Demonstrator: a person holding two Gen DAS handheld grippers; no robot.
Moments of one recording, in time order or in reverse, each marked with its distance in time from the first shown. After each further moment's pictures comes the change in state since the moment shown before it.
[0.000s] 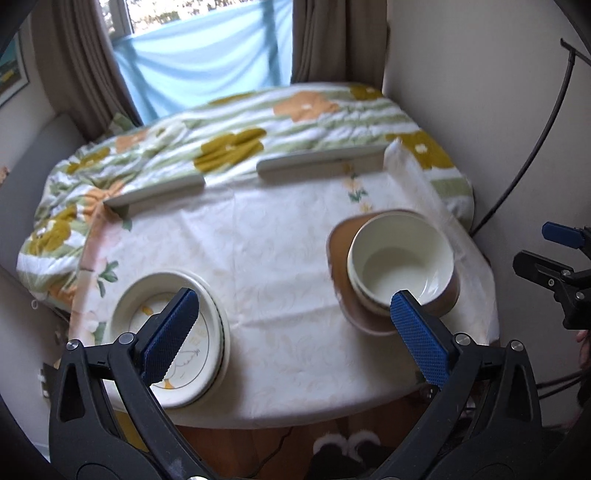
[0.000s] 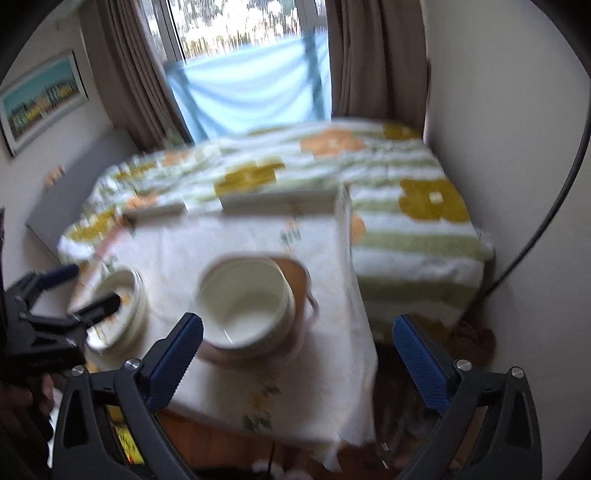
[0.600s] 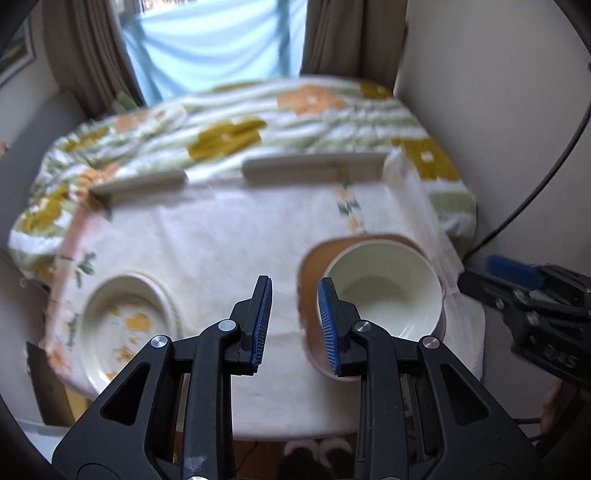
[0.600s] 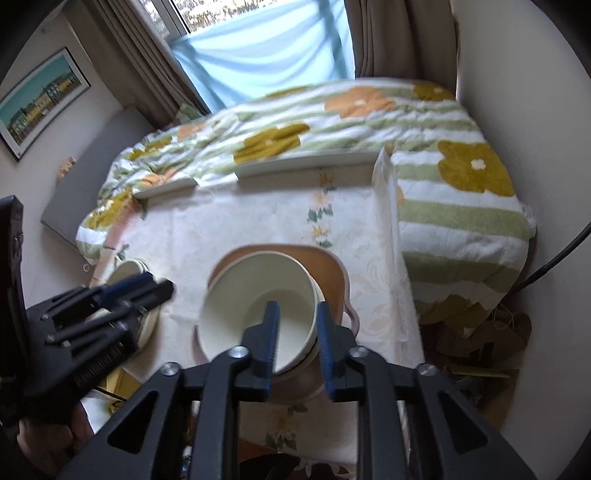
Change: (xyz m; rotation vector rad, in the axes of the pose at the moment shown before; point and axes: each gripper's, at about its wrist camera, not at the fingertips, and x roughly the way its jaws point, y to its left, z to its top) left arm 0.021 -0.030 0.028 -0.094 -0.012 0.002; right arm 0.040 0.003 0.025 0.036 0.048 0.145
